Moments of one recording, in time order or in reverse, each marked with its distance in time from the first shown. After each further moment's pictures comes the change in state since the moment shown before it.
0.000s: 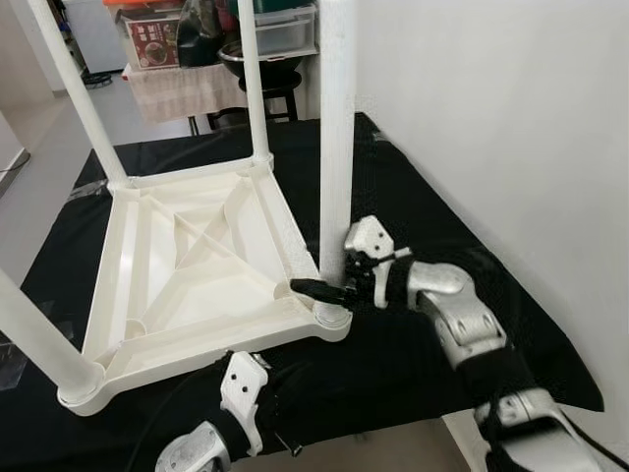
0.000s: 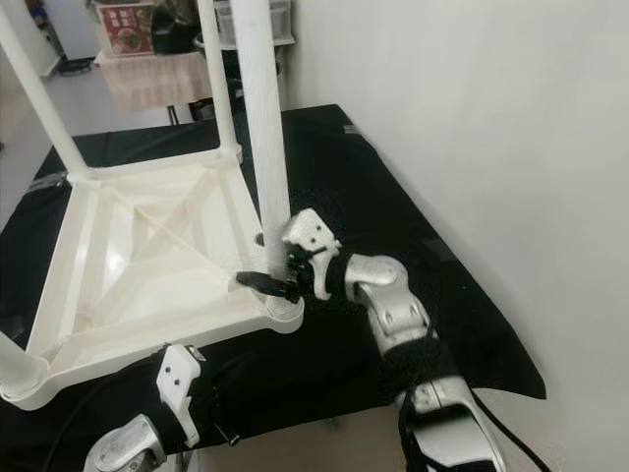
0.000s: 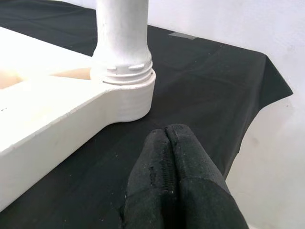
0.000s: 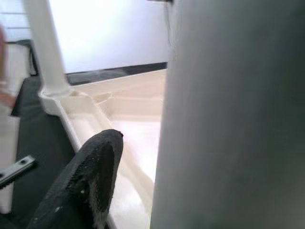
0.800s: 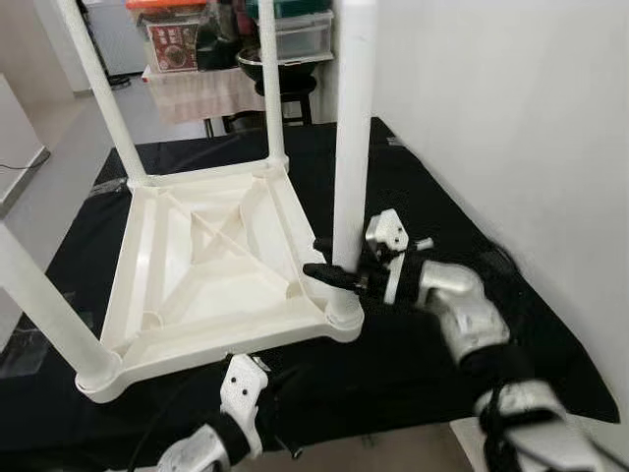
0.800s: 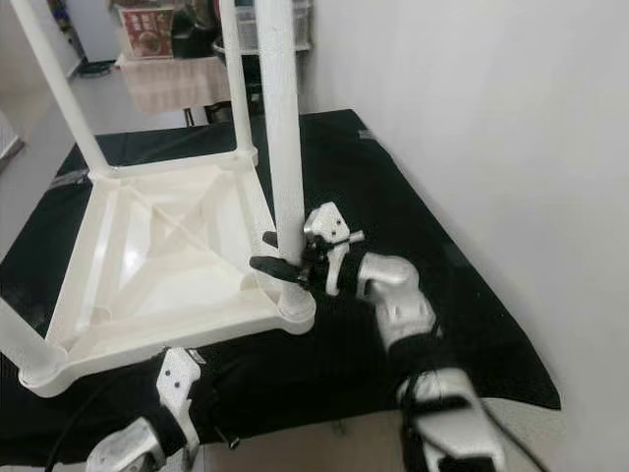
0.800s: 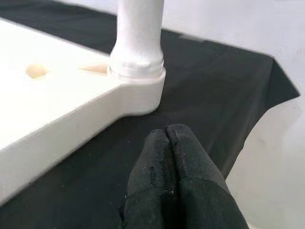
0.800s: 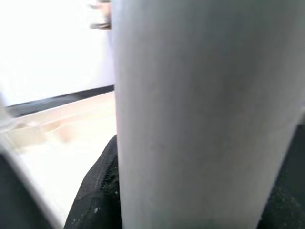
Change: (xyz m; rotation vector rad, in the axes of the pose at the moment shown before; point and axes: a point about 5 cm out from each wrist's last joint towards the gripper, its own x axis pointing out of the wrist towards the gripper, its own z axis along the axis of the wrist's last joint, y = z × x) left arm -0.007 0.001 -0.005 -0.012 0.020 0.017; right arm -0.003 0.014 -0.037 0.108 -0.048 -0.370
